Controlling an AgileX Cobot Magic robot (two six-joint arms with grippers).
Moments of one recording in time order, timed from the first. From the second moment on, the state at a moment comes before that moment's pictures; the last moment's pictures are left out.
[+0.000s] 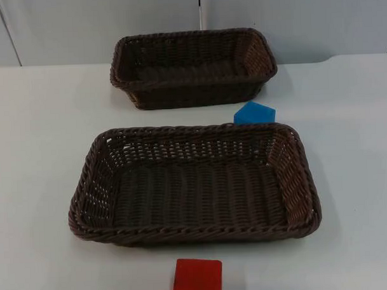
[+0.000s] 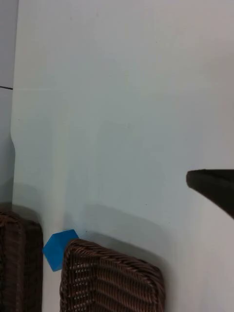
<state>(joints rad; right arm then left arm) 0.09 0.00 -0.52 -0.02 1.09 -0.04 0.07 0.00 -0.50 -0.06 1.09 0.03</state>
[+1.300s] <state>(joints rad) 0.09 0.00 -0.52 -0.02 1.09 -0.04 0.07 0.00 -0.50 -0.06 1.09 0.03</state>
